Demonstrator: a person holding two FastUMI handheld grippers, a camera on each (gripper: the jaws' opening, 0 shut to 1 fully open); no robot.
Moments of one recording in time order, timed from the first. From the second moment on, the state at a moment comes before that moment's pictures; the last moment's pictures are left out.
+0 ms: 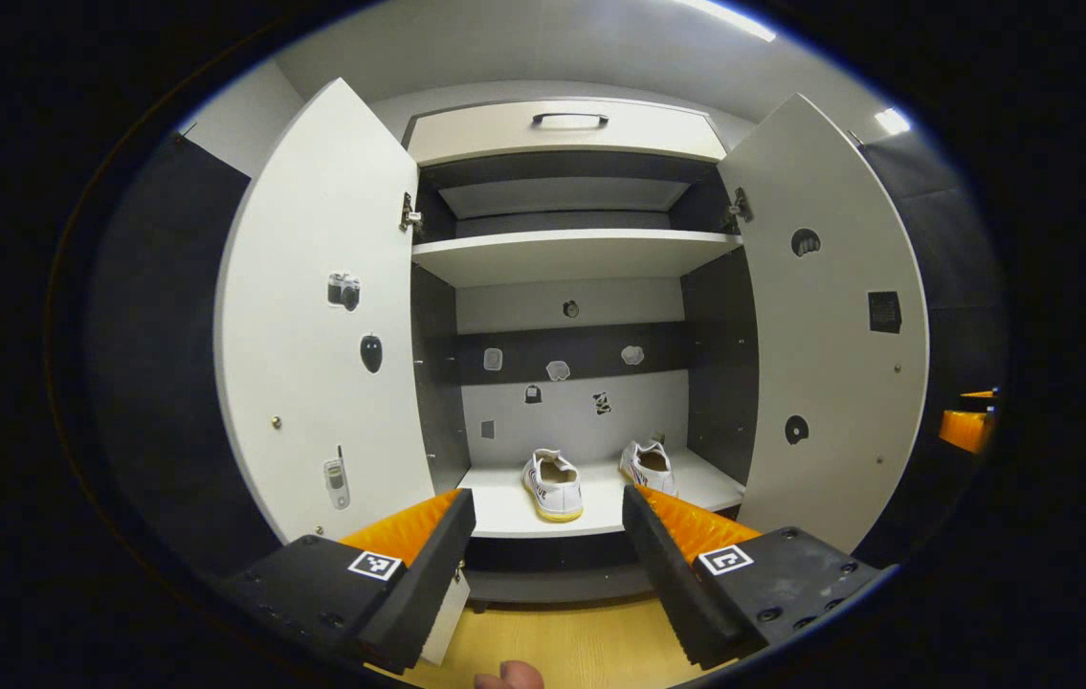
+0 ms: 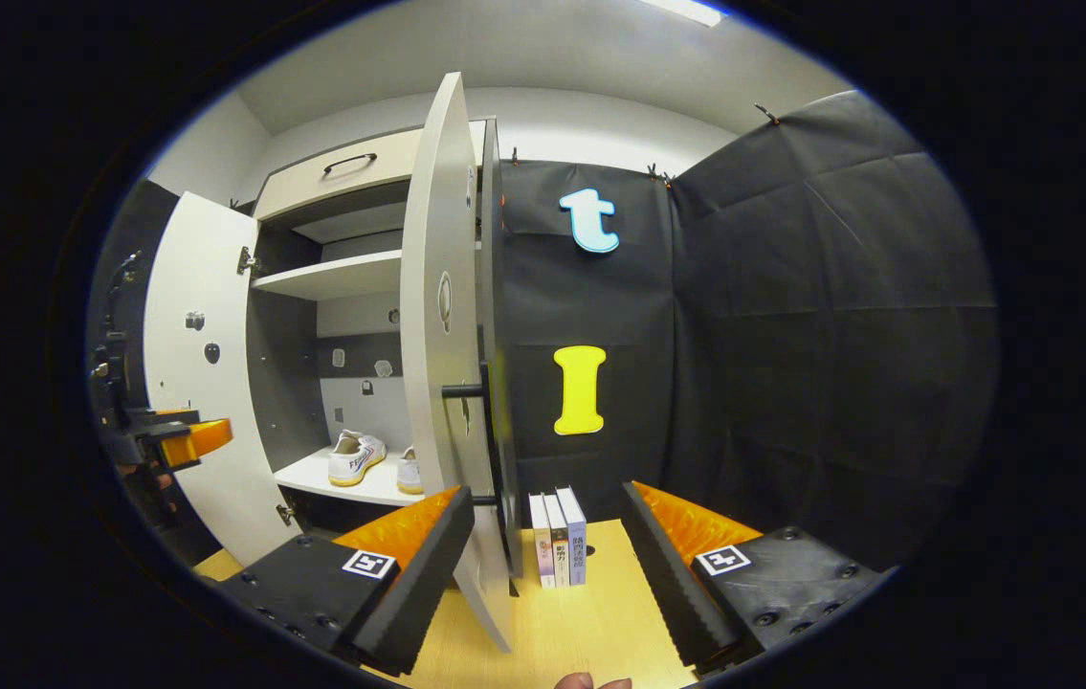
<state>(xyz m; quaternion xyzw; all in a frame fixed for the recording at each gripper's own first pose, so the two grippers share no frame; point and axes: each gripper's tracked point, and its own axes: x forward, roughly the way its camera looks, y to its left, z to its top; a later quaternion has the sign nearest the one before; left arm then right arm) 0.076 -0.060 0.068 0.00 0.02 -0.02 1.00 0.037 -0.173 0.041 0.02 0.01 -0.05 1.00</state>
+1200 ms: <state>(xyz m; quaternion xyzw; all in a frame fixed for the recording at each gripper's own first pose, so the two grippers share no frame) 0.003 -0.016 0.044 0.00 0.03 -0.03 1.00 0.089 -0.147 0.044 0.03 0.01 -0.06 1.00</state>
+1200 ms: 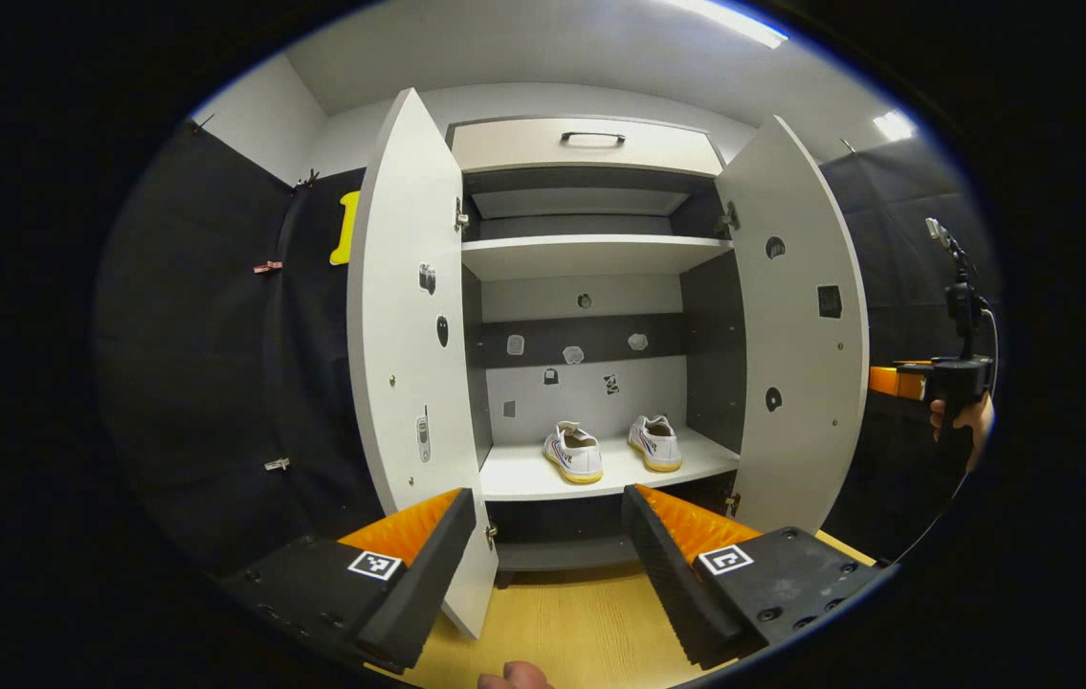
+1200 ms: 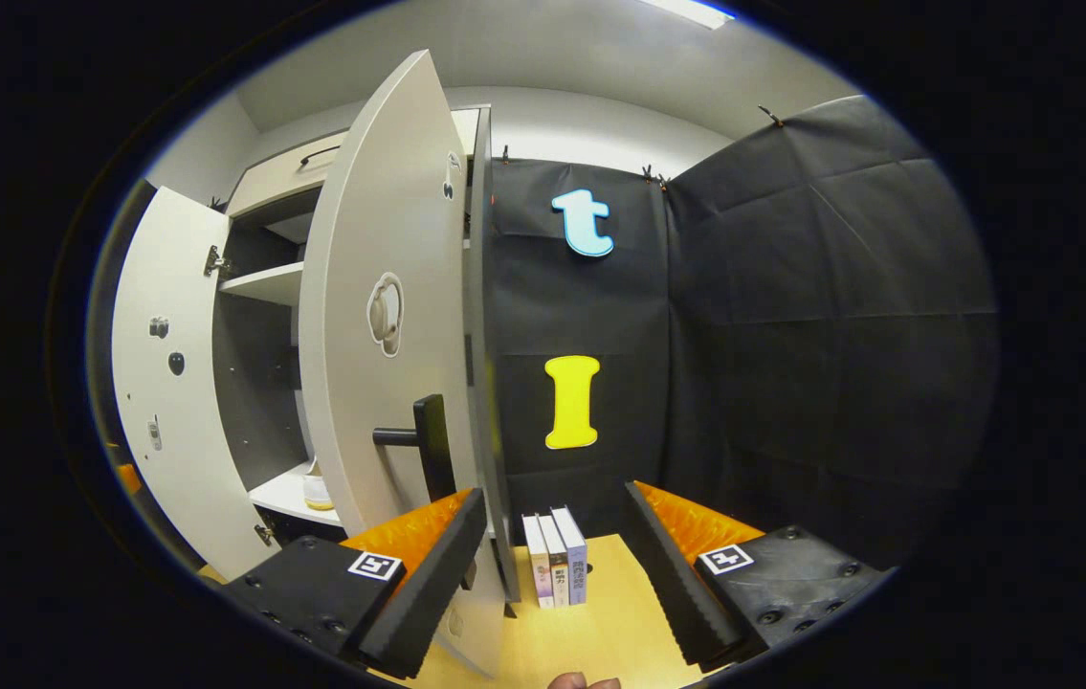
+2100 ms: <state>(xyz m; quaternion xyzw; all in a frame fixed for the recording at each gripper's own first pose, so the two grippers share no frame) -0.012 0.061 0.027 -0.01 0.04 0.03 1.00 0.049 0.053 0.042 0.05 0.02 0.13 0.99</state>
